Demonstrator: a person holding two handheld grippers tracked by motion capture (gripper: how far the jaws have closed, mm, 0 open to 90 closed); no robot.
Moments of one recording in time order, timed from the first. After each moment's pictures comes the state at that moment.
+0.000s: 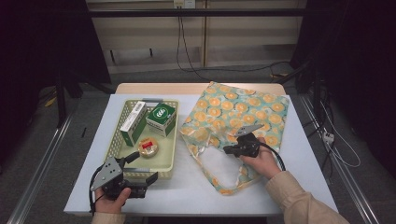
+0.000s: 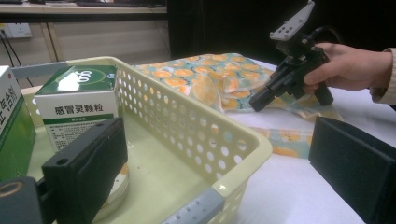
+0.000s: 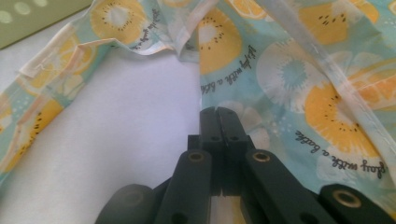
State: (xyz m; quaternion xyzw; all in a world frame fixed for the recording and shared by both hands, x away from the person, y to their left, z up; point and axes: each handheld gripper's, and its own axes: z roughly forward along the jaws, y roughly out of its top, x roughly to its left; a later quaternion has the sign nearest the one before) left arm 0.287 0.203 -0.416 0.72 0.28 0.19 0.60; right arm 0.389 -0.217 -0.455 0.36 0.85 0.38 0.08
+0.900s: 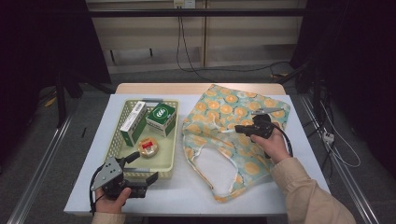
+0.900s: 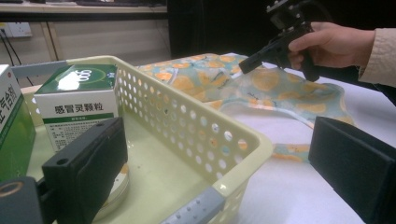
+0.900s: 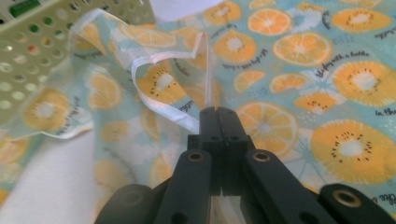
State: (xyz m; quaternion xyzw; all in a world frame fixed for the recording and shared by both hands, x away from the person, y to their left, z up) left arm 0.288 0.203 -0.417 0.73 0.28 0.18 0.60; right arm 0.430 -0.263 -0.433 0.44 0.78 0.43 0.11
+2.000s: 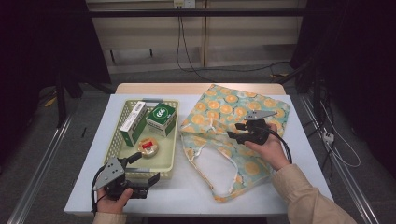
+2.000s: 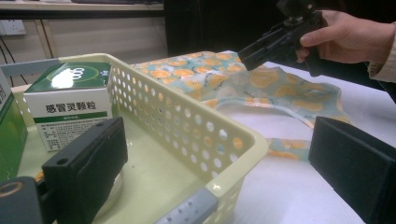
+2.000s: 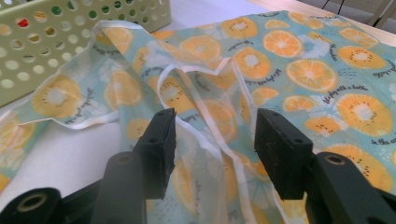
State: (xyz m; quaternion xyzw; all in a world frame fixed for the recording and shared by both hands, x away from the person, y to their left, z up) left arm 0.288 0.199 -0.418 0.73 0.28 0.18 0.59; right arm 0.405 -0.236 -0.411 0.38 0.81 0.42 0.17
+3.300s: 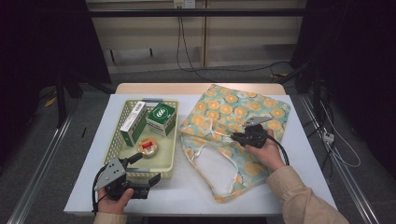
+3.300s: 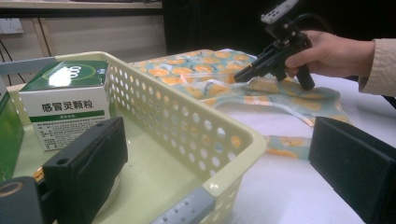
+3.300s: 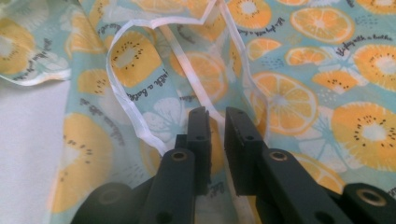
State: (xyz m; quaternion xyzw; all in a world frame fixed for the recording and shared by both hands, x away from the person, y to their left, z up) left arm 0.287 0.198 -0.419 0.73 0.28 0.18 0.59; right arm 0.414 -0.243 -0.449 0.39 0.82 0.39 0.16
